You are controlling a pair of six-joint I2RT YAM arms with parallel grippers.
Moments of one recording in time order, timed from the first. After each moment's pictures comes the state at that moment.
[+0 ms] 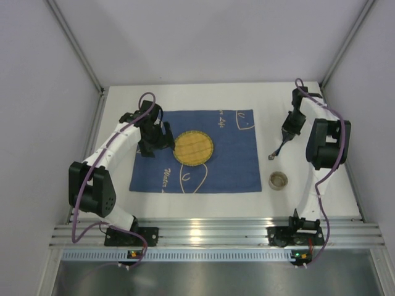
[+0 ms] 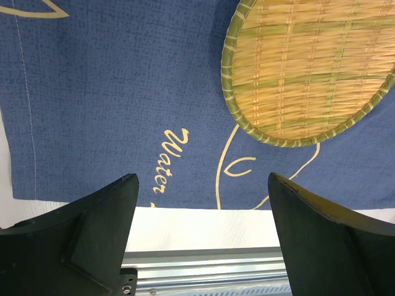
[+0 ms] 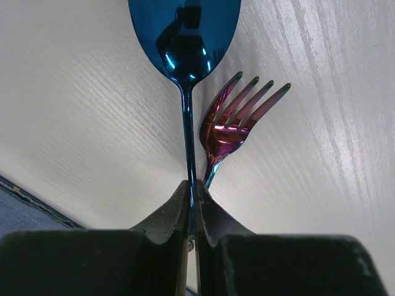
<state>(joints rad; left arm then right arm) -0.28 1.56 1.28 -0.91 0.03 -0.57 -0.08 2.14 1.70 -0.97 0.03 0.46</state>
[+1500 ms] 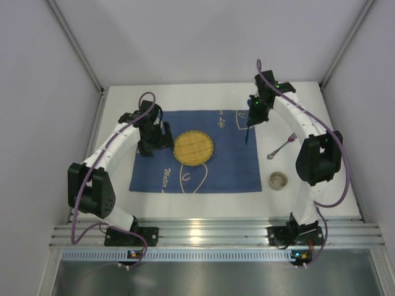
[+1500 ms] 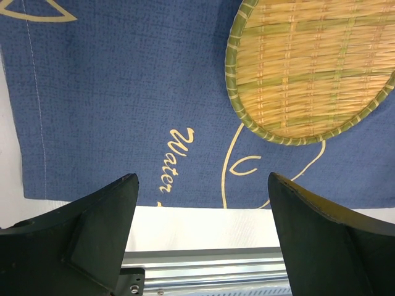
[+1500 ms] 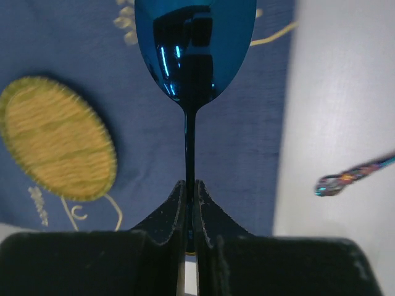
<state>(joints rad) -0.28 1.56 1.28 -0.92 0.02 -0.55 0.26 1.93 1.79 -0.98 -0.06 0.44</state>
